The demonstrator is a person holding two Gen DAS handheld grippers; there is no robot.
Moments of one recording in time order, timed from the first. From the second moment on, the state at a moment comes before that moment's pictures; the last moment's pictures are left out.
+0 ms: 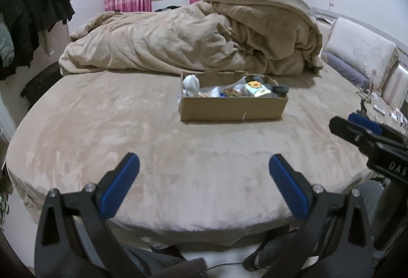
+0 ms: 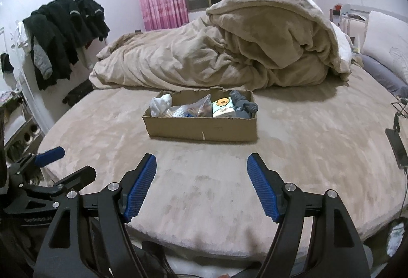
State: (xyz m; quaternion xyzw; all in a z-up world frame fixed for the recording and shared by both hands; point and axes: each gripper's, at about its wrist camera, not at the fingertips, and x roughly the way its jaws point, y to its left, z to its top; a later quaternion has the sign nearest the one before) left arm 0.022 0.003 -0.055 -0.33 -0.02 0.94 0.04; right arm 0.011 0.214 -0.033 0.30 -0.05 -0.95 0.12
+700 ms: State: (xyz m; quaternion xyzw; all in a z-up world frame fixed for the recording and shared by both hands) left arm 0.058 0.006 -0.044 -0.31 -0.02 0.95 0.04; right arm 0.047 0.220 -0.030 0.28 -0.05 -0.95 0.12
